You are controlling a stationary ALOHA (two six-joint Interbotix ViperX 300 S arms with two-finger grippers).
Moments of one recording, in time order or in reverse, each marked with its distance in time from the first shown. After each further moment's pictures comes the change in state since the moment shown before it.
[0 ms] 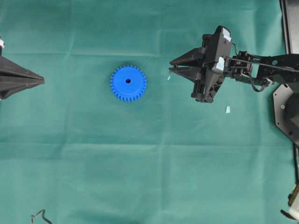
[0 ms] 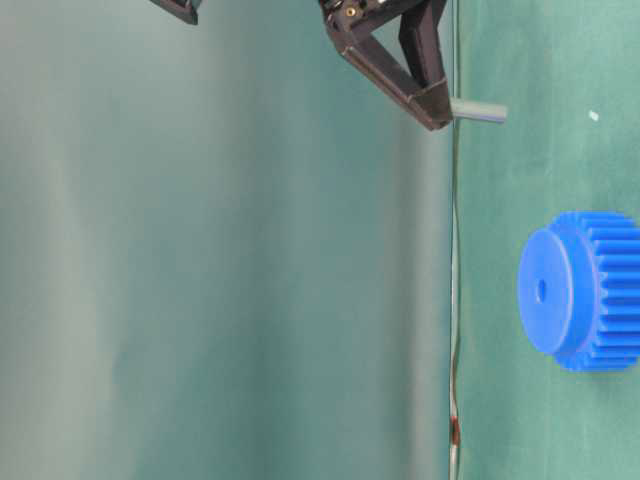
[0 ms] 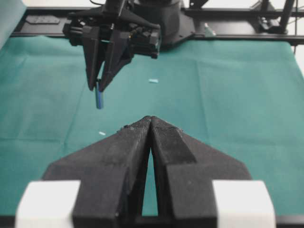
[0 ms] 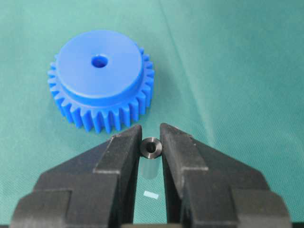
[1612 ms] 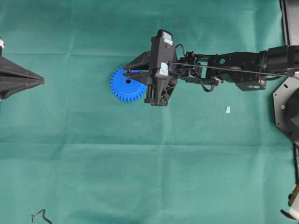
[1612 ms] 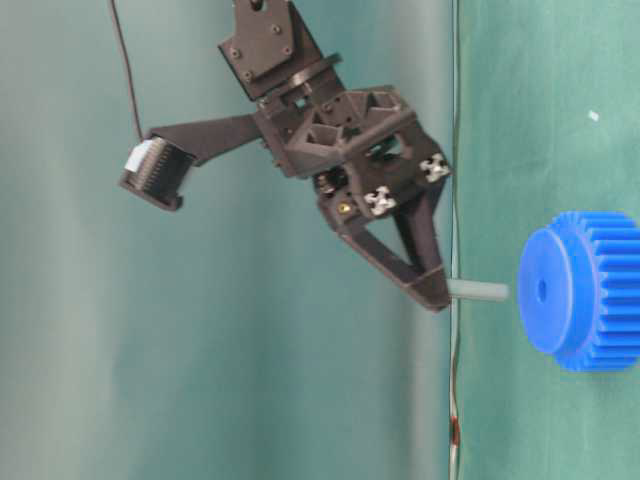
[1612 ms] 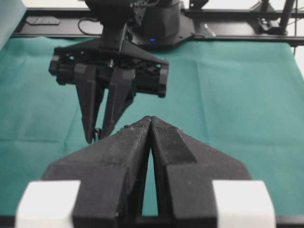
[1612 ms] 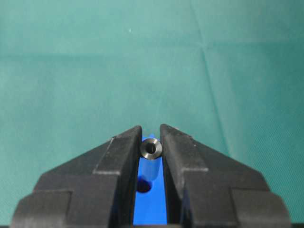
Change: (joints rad) left arm 0.000 -0.002 0.000 0.000 -0.002 0.000; right arm 0.063 0.288 -0.383 -0.043 0.106 -0.002
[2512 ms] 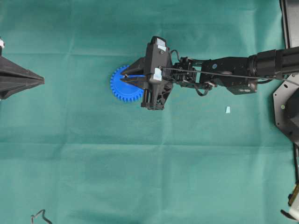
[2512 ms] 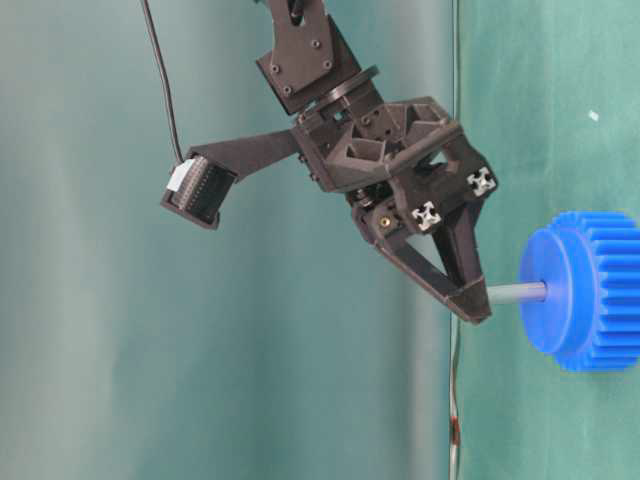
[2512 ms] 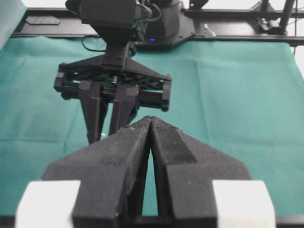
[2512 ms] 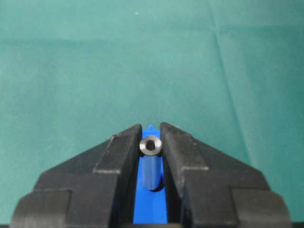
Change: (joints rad) left arm 0.000 0.000 -0.002 0.000 0.000 0.000; right arm 0.017 0.054 -0.015 0.006 -0.040 0.009
